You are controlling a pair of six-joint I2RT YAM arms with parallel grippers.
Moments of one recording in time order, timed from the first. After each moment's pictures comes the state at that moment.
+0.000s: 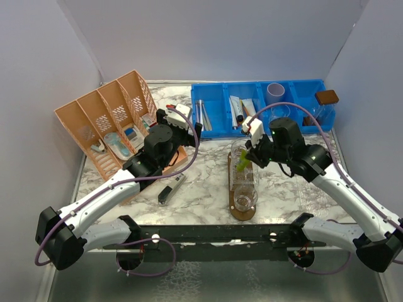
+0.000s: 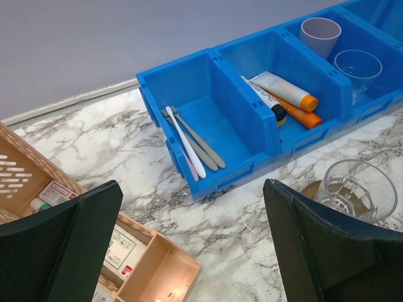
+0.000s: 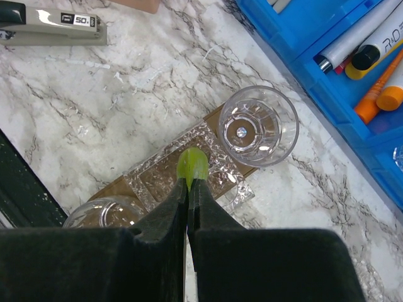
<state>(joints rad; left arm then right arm) -0.75 1.08 0.87 0.09 -0.35 -0.01 0.65 1.04 1.10 -0.72 -0.17 -0.26</state>
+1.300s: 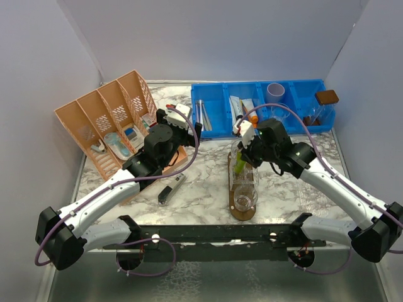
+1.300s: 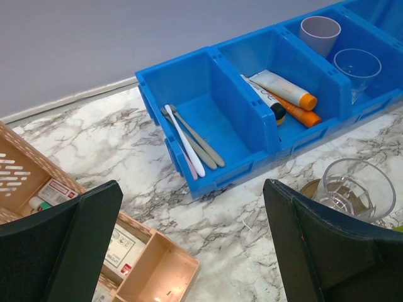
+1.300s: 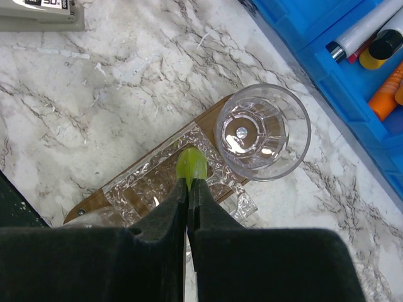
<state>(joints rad) -0.75 1.08 0.87 0.08 -0.35 -0.02 0.67 1.14 1.05 -0.64 -0.12 -0.26</state>
